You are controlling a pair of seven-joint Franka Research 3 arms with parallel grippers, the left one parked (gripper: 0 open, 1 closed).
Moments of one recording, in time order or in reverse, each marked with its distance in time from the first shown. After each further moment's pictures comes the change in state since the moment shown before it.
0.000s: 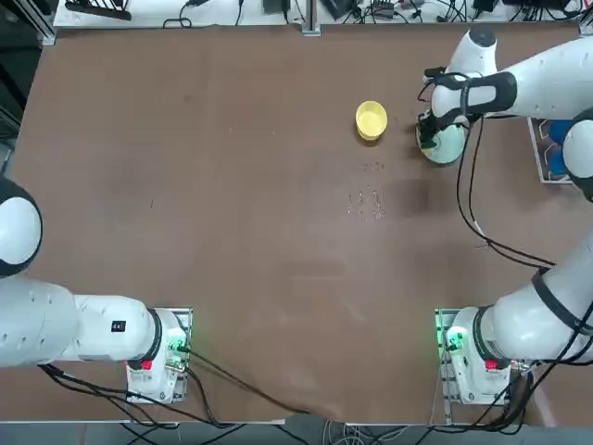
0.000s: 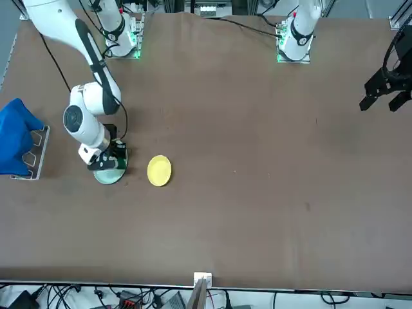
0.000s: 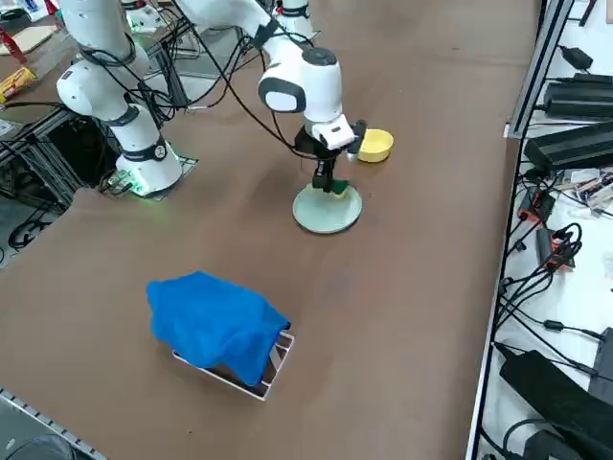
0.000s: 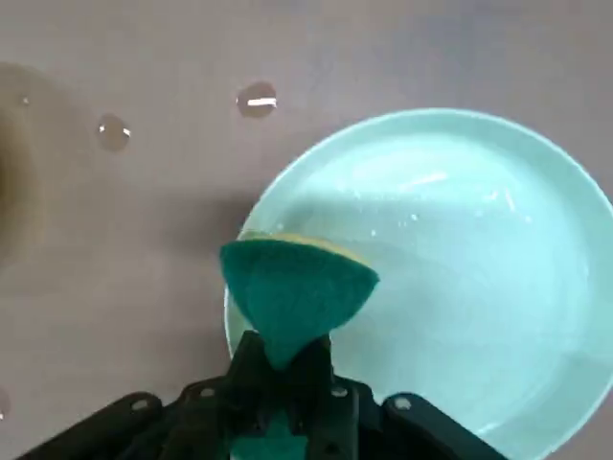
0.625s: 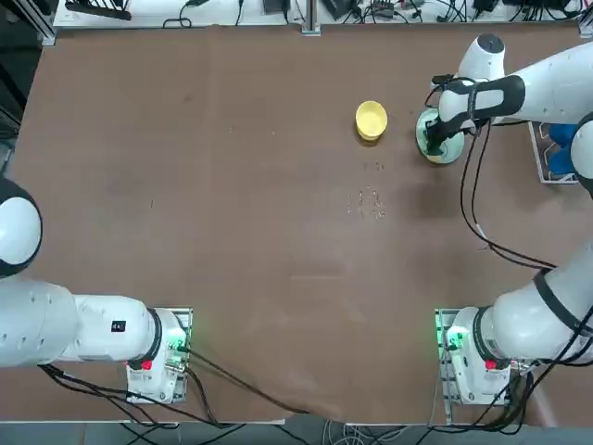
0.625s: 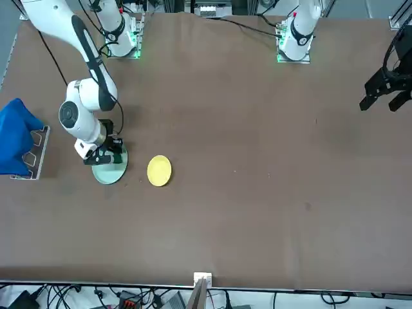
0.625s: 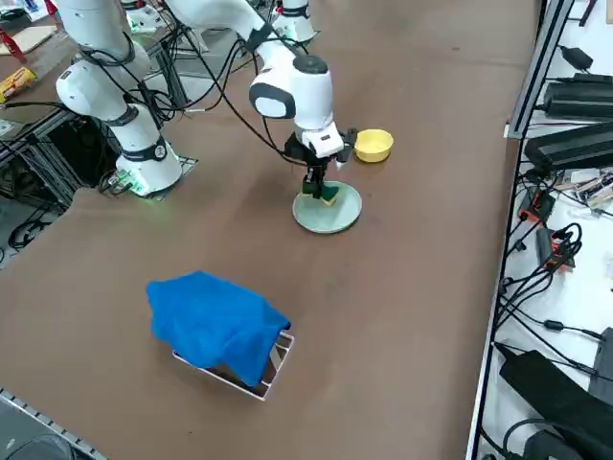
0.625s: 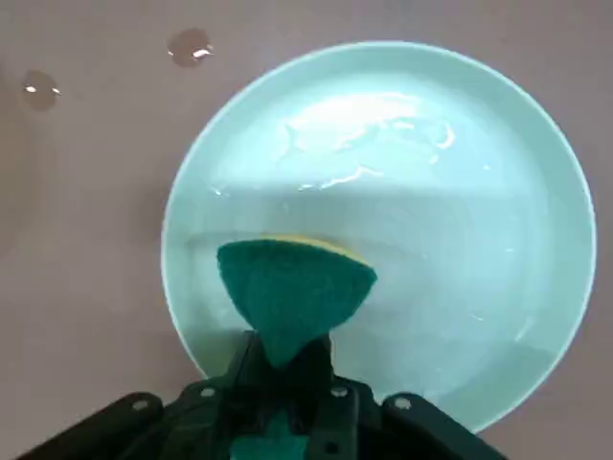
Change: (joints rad) arm -0.045 -0.016 -0.002 -0.045 0.000 0.000 -0.011
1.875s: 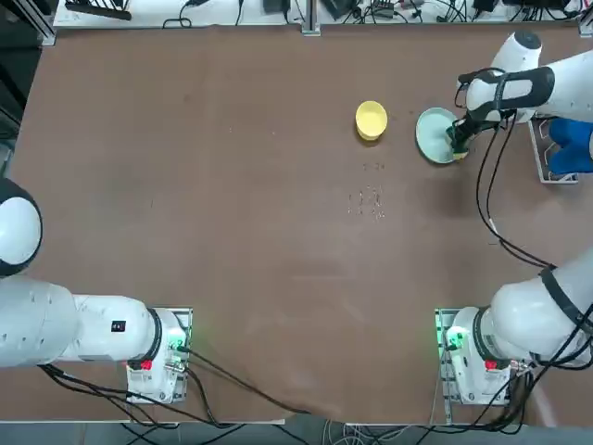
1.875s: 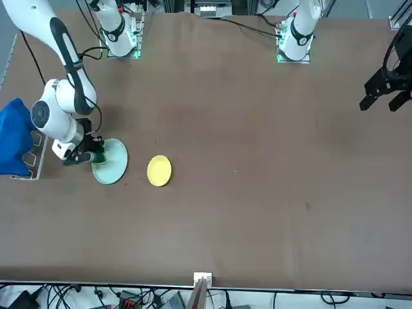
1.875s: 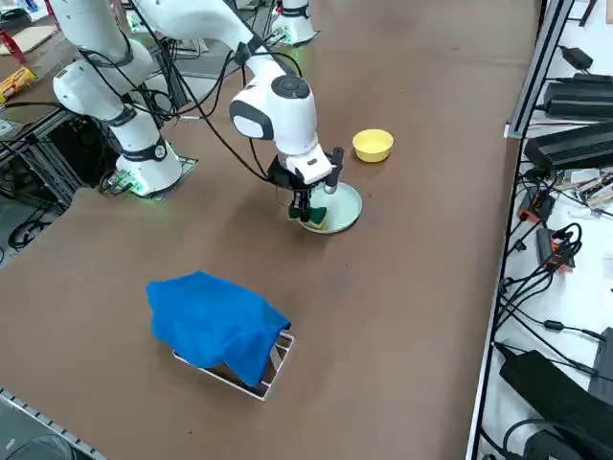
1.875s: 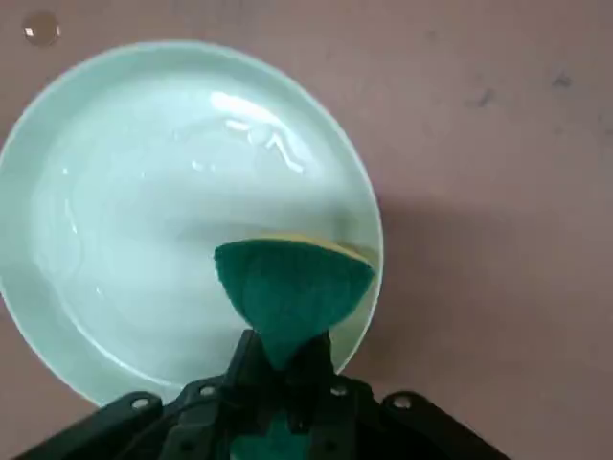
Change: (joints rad) arm -0.165 0.000 -0.003 0.029 0.000 -0.018 -0.288
